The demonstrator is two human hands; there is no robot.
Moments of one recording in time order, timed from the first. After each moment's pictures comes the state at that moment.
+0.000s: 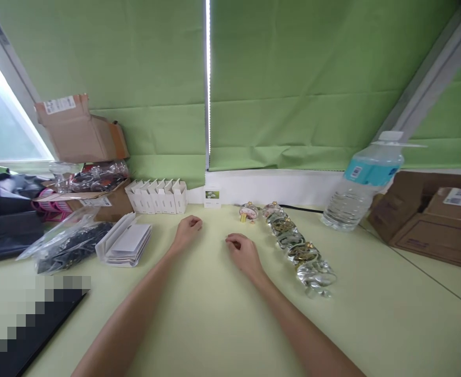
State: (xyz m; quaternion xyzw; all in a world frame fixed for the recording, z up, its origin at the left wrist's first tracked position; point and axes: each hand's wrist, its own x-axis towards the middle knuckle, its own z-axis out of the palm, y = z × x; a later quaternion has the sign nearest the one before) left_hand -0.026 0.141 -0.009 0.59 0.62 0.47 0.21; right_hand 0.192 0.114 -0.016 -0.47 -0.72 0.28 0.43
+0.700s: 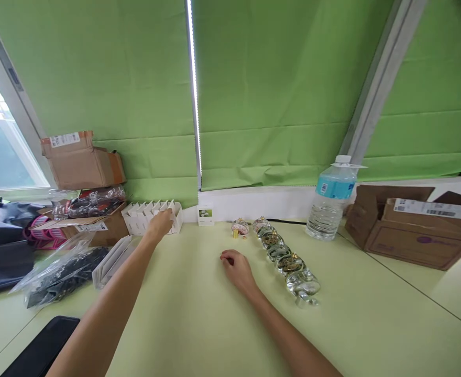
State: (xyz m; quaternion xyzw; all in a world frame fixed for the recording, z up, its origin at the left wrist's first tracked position) left_hand -0.097 0.161 0.100 0.62 0.75 0.23 -0.02; right_hand 0.192 0.116 -0.019 -0.49 -0.73 0.24 0.40
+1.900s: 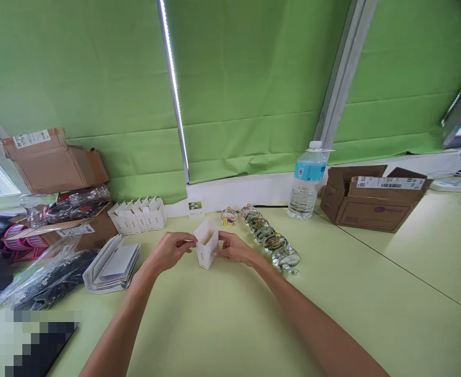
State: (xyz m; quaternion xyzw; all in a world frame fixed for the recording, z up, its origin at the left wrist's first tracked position) left_hand -0.012 0.044 0.092 0.75 0.50 0.34 0.27; right_hand 0.221 0.105 0.033 -0.35 -0.72 0.50 0.32
